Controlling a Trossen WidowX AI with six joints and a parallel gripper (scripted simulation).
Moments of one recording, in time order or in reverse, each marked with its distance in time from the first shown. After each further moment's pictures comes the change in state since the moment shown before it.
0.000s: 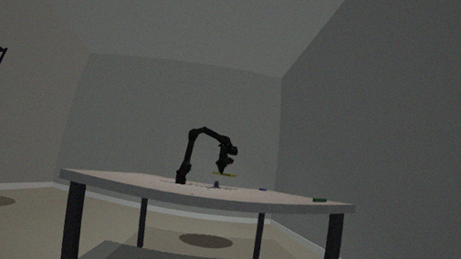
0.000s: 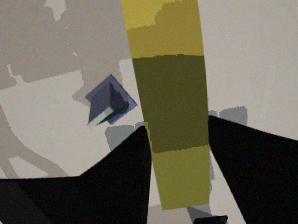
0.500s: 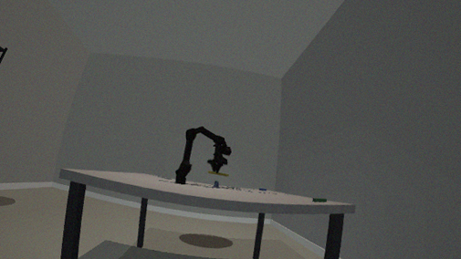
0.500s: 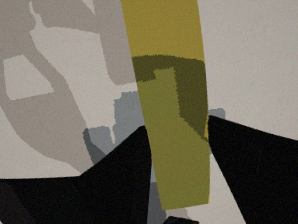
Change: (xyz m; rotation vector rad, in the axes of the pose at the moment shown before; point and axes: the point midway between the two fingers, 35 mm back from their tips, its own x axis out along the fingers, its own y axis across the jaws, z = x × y) arm -0.001 0.050 -0.030 -0.404 0.003 0.003
